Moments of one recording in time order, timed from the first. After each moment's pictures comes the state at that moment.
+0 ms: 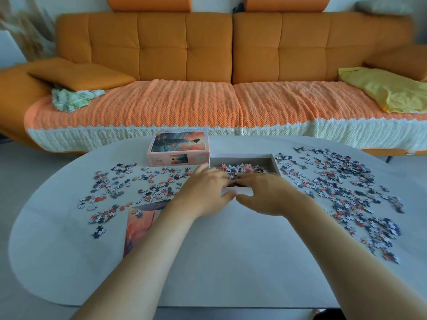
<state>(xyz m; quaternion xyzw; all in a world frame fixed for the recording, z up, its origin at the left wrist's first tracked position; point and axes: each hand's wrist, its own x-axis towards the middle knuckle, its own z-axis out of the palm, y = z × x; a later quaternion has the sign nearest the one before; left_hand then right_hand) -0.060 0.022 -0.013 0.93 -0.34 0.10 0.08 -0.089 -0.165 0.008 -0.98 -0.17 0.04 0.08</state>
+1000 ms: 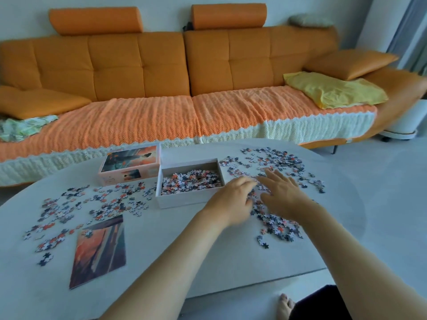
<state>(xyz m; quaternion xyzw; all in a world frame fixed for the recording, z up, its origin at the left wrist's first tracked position) -0.116 -0.140 0.001 0.89 -0.40 0.01 0.21 -0.147 -0.320 -0.011 -0.99 0.03 0.02 0.12</state>
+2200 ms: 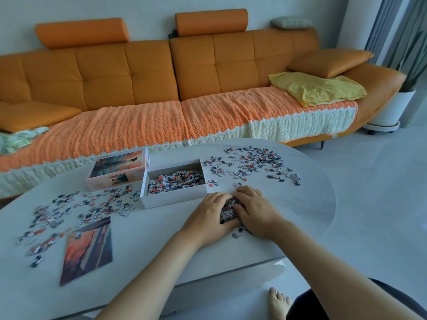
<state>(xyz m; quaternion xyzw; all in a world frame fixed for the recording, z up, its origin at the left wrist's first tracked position) -0.144 -0.125 -0.046 0.87 -0.40 0.05 0.27 -0.188 -0.302 -0.042 -0.97 -0.05 -0.08 0.22</state>
